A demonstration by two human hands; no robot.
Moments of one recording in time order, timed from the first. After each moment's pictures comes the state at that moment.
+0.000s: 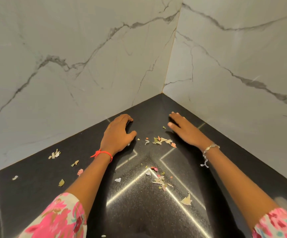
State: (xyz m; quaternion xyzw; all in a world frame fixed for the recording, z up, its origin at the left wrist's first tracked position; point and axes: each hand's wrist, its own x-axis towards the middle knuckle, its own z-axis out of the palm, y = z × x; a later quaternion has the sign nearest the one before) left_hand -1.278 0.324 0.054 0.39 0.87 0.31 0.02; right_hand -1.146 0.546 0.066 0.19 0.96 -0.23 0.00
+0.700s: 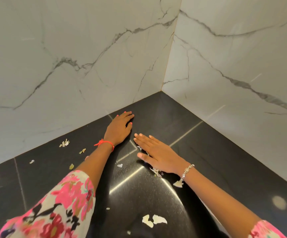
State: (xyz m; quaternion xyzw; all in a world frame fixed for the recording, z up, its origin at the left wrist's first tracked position) left_hand -1.280 0.319 0.051 0.41 0.87 0.27 0.06; right_hand -1.109 0.429 0.057 -0.05 0.99 -0.14 0.05
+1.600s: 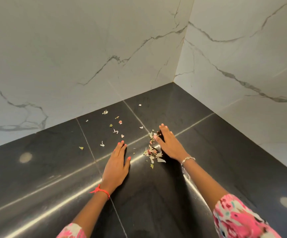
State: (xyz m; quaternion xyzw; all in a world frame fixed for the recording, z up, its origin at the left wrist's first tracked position) left_hand -1.051 0.116 0.062 0.29 0.91 0.29 0.04; right_hand -1.012 0.346 0.078 0.14 0.94 -0.32 0.01
